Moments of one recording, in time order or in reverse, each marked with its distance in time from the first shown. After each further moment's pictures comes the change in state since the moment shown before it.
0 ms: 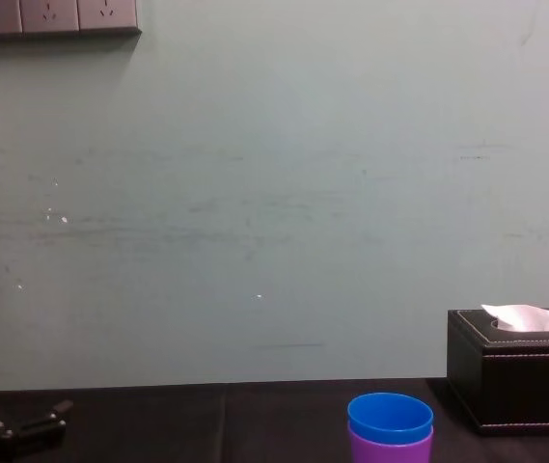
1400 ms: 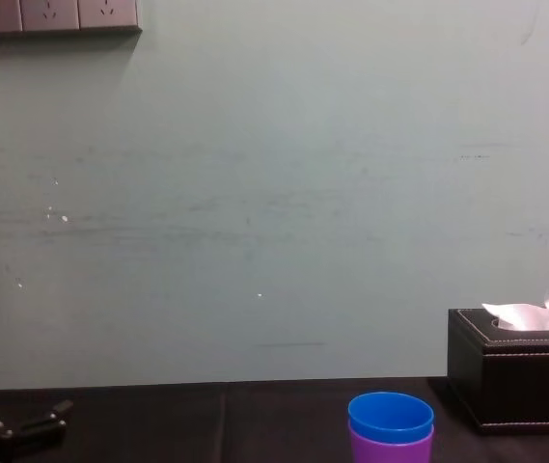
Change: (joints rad) left arm 0.000 0.000 0.000 0.000 0.000 0.000 0.000; right arm 0.118 -0.114 -0.105 0.109 -0.036 0.065 0.003
